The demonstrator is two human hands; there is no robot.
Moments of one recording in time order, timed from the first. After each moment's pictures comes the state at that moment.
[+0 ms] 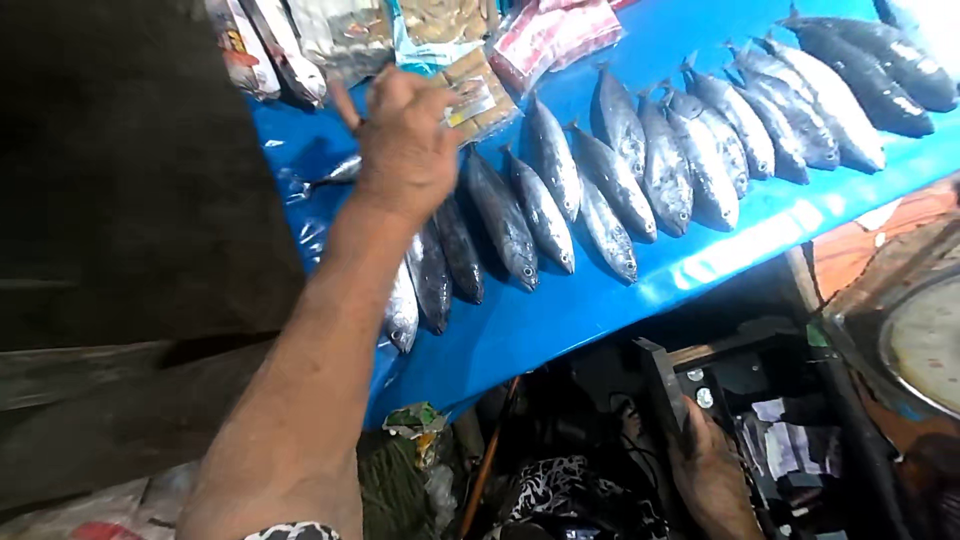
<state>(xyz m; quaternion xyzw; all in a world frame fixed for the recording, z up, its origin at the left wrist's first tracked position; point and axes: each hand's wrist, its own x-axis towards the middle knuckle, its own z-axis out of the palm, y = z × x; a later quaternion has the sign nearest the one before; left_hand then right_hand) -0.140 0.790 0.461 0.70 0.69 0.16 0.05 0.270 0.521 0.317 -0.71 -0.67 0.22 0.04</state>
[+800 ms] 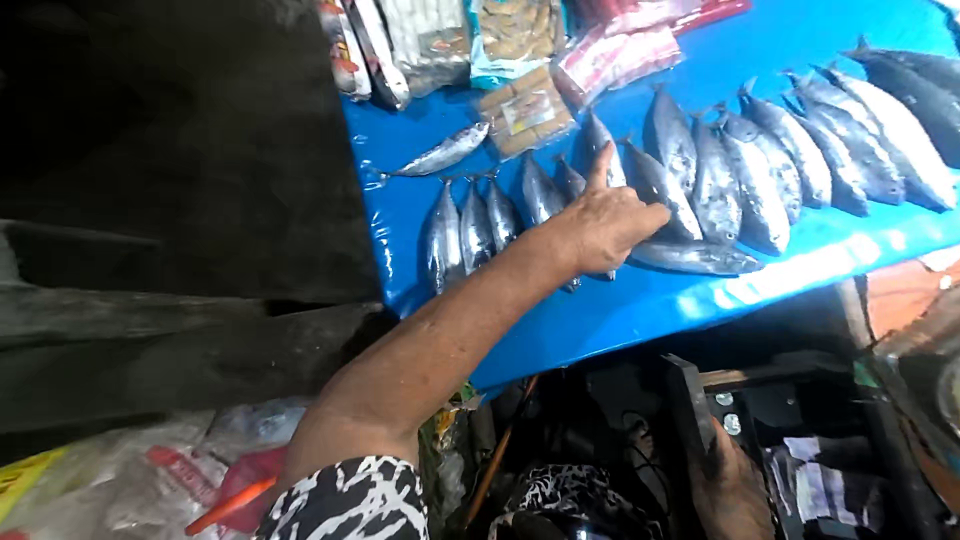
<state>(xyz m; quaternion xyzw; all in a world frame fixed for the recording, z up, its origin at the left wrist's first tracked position) -0.034 0.784 0.443 0.90 0.42 0.04 0.11 0.269 0.525 0.331 -0.71 -0.66 0.26 0.04</state>
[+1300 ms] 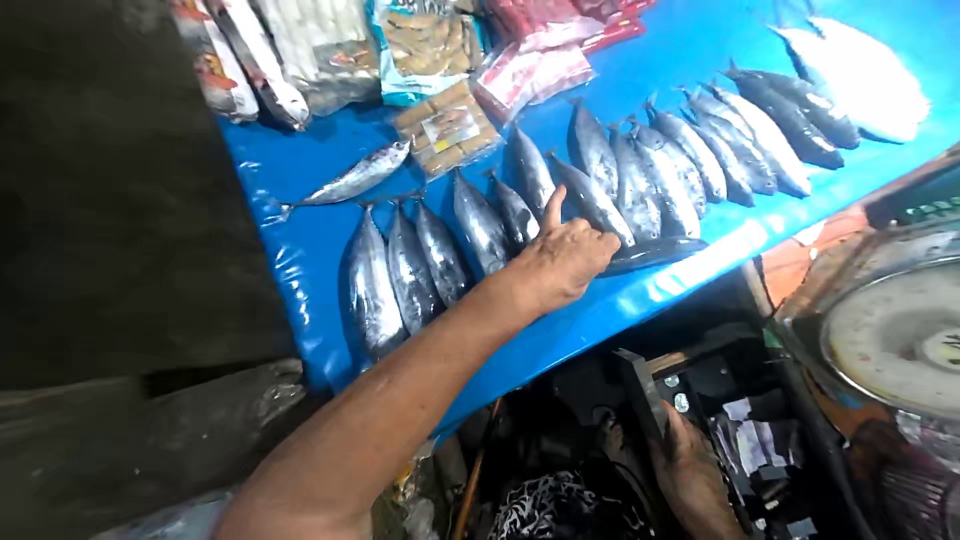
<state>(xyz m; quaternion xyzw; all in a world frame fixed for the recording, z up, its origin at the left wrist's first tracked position) -0.005 0.766 0.425 0.90 0.42 0.11 0.12 0.265 0.524 0.326 -0.71 -0.66 0.22 0.05</state>
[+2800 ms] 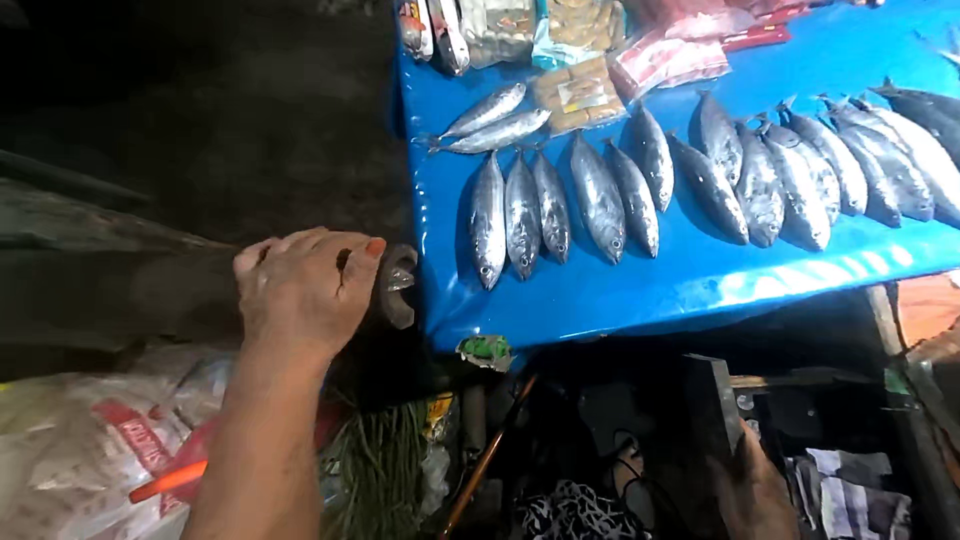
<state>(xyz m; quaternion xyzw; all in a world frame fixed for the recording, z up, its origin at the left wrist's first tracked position) -0.226 0.525 0.452 0.54 0.83 0.13 -0.04 0.275 0.518 0.328 -0.67 -0.68 0.29 0.07</state>
